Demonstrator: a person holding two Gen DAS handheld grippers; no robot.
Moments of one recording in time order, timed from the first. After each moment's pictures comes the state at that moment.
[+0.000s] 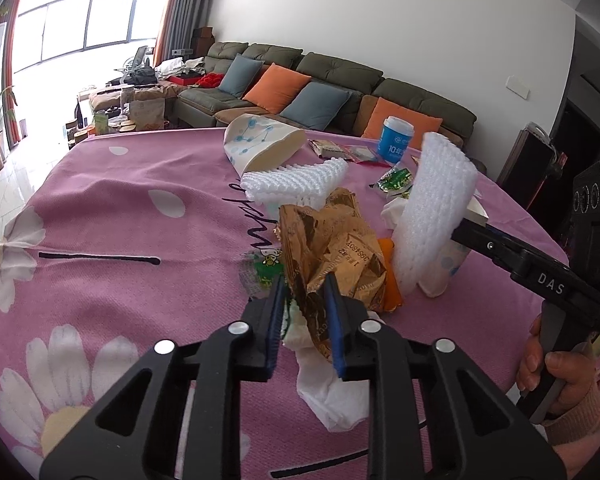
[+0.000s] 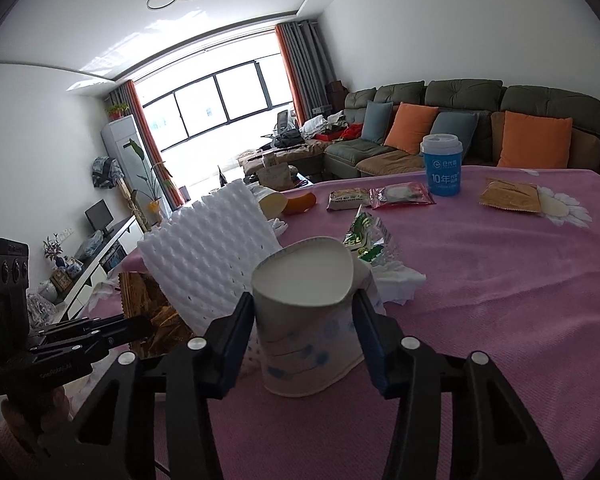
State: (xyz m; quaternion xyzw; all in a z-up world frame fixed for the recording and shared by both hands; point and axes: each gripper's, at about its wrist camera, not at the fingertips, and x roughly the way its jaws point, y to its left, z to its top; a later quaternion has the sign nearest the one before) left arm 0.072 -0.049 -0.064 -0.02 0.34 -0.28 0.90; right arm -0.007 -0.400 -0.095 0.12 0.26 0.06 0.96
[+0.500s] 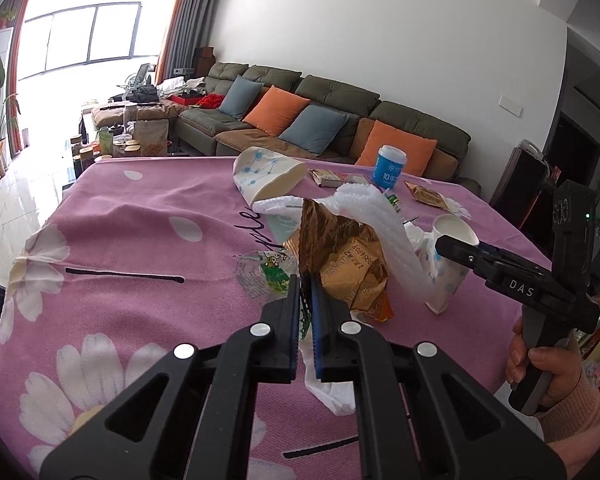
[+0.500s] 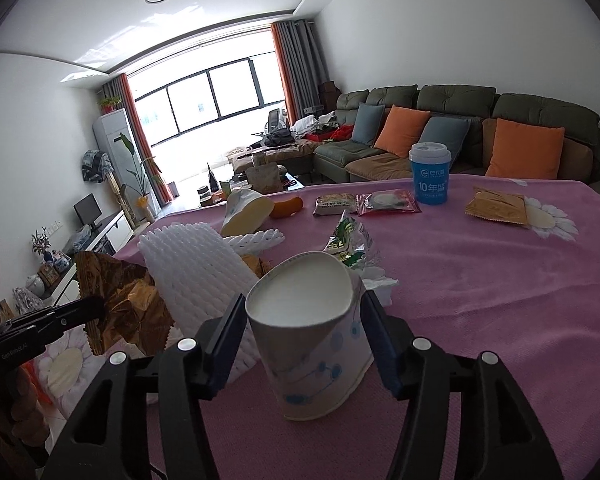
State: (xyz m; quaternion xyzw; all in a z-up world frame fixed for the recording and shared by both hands) left arm 0.052 -0.025 -0.038 -0.03 0.30 -0.28 0.91; right arm -0.004 -0.402 -0.088 0.10 0.26 0.04 0.96
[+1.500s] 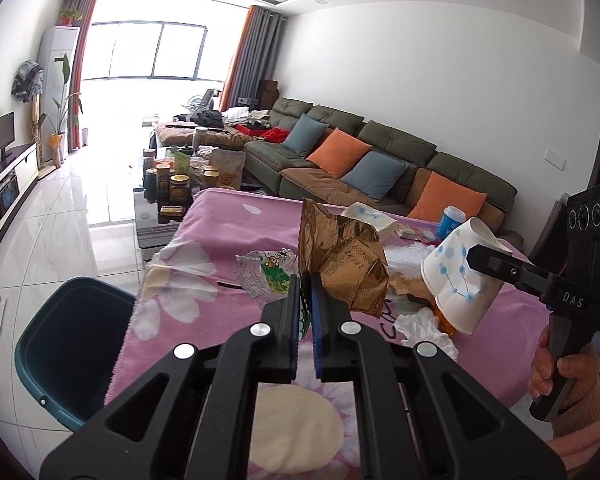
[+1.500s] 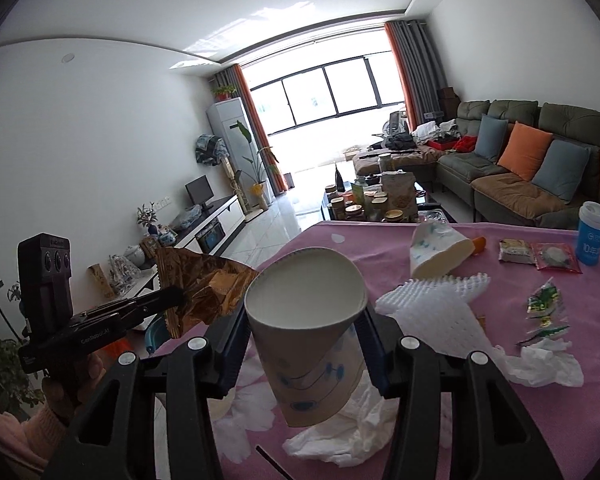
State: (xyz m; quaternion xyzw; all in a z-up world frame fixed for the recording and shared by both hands) left arm 0.000 0.111 0.015 -0.08 0.25 -0.17 0.95; right arm 0.017 -0.282 -0.031 0.08 0.24 0.27 0.93
